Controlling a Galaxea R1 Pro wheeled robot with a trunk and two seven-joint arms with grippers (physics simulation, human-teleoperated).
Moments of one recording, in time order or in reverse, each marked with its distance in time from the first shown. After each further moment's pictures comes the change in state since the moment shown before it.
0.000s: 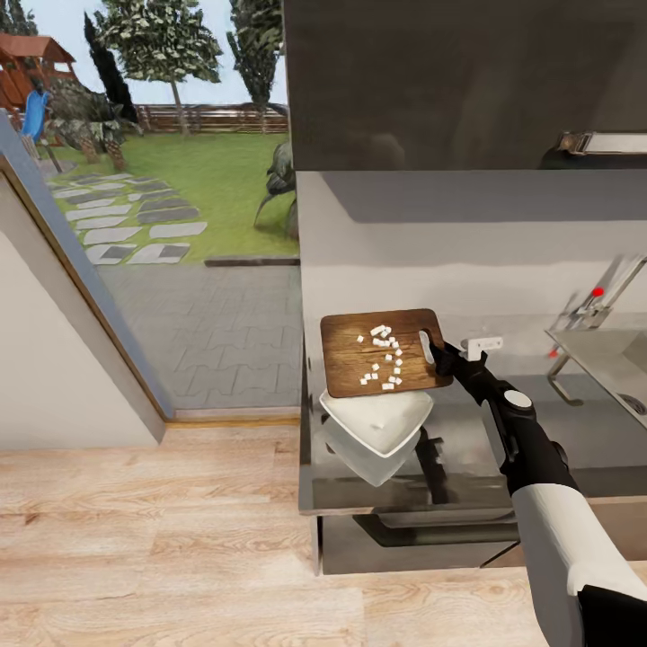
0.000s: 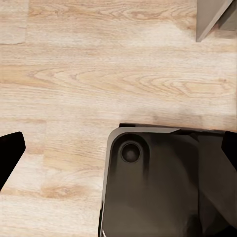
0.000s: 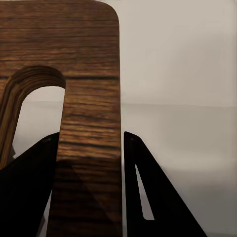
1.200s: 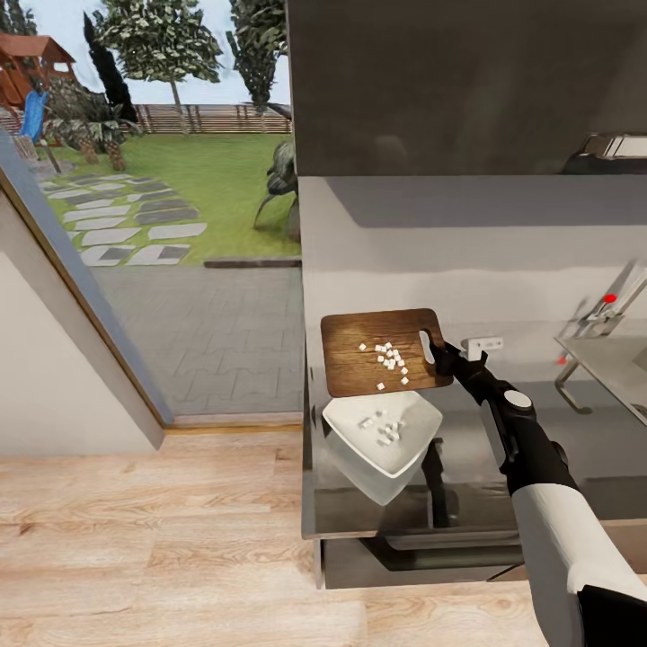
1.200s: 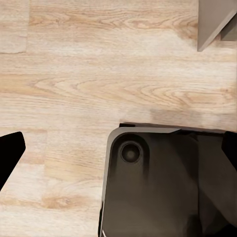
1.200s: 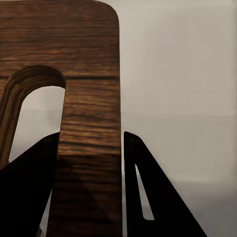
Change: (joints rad) left arm 0.000 0.000 0.000 0.000 0.000 0.000 0.000; right arm 0.000 0.000 0.000 0.000 0.000 0.000 -0.003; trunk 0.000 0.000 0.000
